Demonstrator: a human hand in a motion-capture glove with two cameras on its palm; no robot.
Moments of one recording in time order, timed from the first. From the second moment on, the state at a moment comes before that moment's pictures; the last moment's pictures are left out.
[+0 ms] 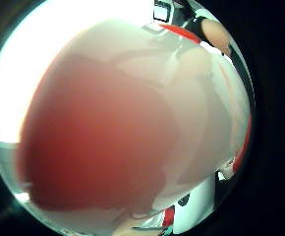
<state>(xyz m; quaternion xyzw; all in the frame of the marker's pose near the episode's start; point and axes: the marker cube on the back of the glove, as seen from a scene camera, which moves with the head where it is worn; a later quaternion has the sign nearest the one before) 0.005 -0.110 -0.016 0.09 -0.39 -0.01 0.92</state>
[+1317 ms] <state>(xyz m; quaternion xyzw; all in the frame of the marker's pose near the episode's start) -0.095 -0.097 -0.053 -0.27 -0.14 -0.02 0.95</state>
